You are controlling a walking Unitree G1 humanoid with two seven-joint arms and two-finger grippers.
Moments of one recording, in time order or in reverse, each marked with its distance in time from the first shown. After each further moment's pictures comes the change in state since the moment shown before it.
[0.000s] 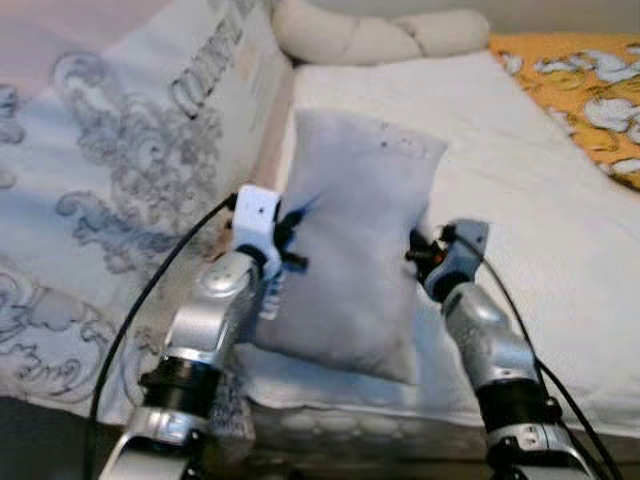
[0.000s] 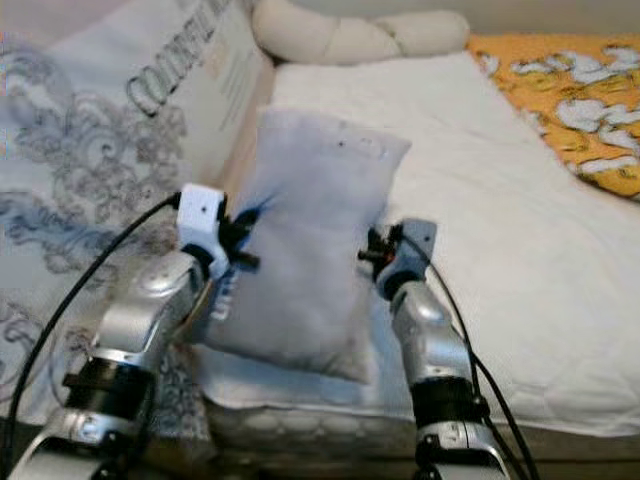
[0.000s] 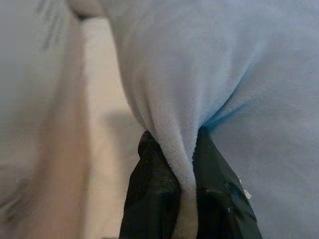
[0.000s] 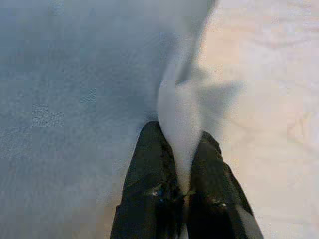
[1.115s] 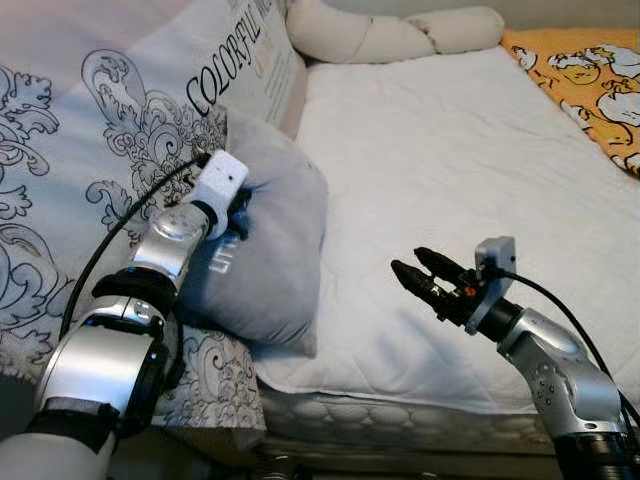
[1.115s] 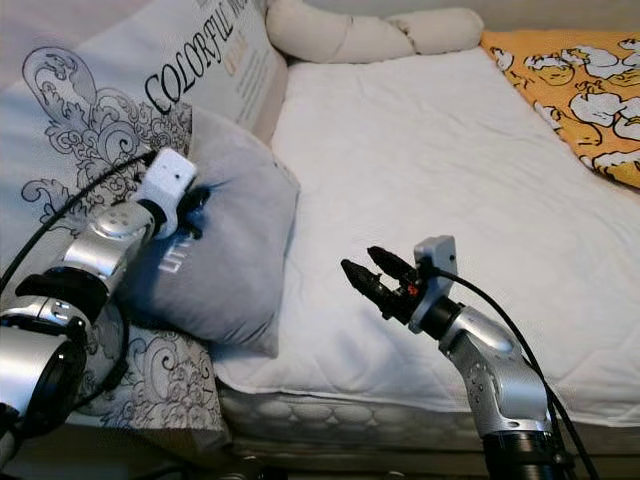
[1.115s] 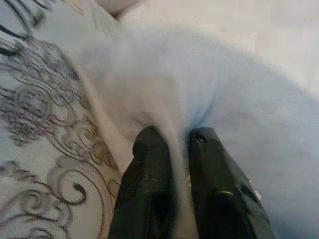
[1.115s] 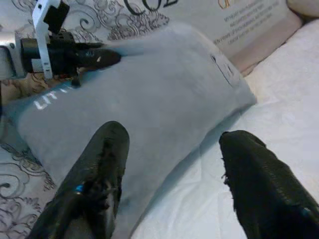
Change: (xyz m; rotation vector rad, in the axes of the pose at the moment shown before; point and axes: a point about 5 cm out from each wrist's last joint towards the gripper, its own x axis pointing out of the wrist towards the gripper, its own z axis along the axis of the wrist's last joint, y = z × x) left arm 0.025 0.085 0.033 0.347 0.080 0.062; right arm -0.061 -0.011 0.021 -0.062 -0.023 0.643
